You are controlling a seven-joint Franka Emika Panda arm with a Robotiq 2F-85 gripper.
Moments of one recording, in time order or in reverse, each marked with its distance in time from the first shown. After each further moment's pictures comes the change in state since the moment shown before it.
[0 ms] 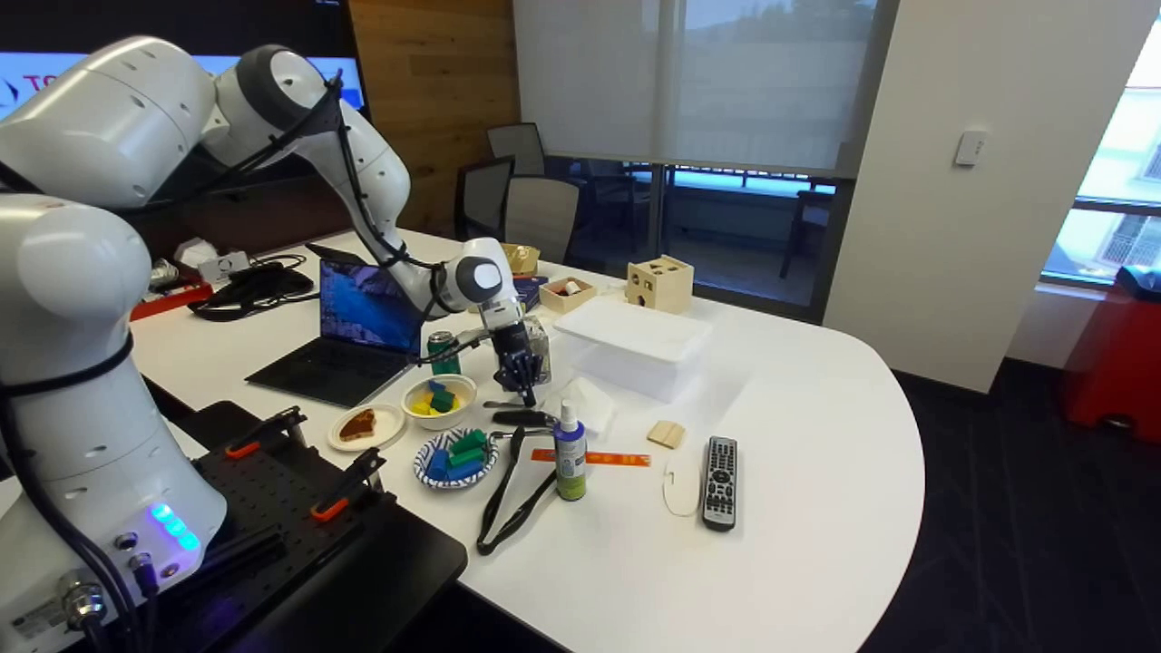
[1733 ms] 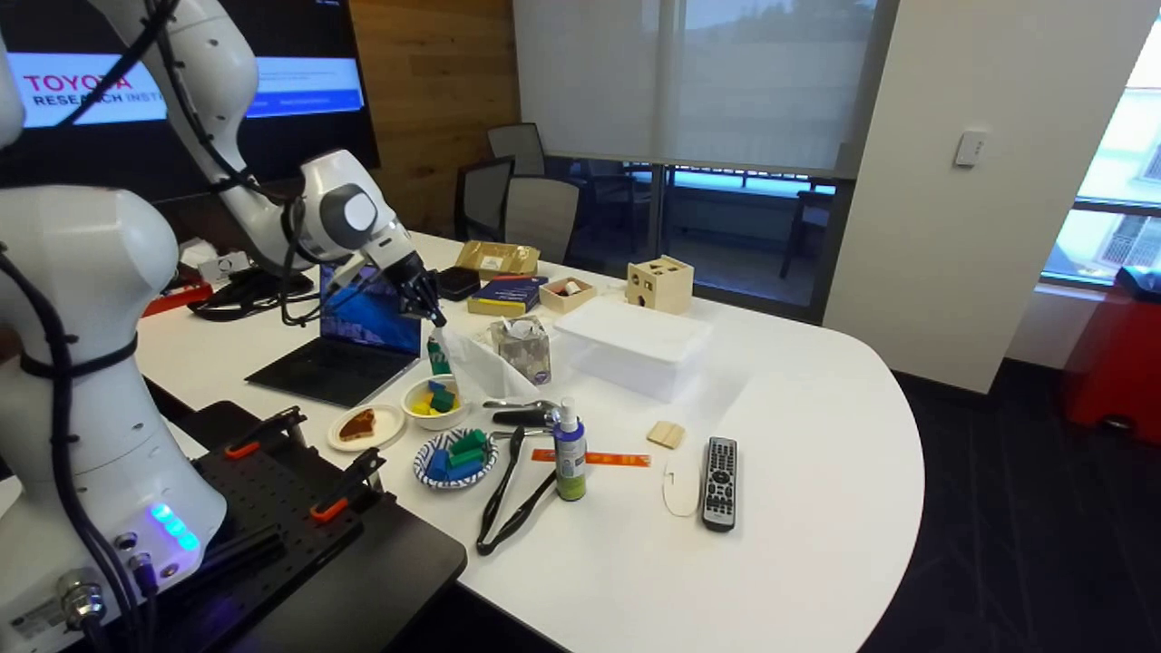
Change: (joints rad) arm 0.639 -0.688 -0.396 -0.845 -0.183 0.608 -0.046
